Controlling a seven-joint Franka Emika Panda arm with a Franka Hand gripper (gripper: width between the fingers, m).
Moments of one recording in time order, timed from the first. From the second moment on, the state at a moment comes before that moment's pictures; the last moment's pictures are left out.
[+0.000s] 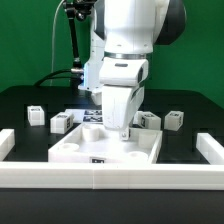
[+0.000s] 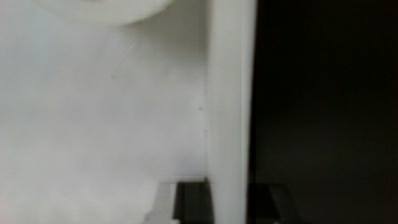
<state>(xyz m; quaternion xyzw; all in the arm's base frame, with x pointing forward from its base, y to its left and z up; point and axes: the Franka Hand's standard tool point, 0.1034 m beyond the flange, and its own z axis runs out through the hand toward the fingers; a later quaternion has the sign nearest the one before) 0.476 0.012 0.008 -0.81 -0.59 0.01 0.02</state>
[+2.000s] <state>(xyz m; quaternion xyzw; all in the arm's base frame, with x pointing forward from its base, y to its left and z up) 0.481 0.078 0.008 -0.71 -0.70 0.01 0.00</state>
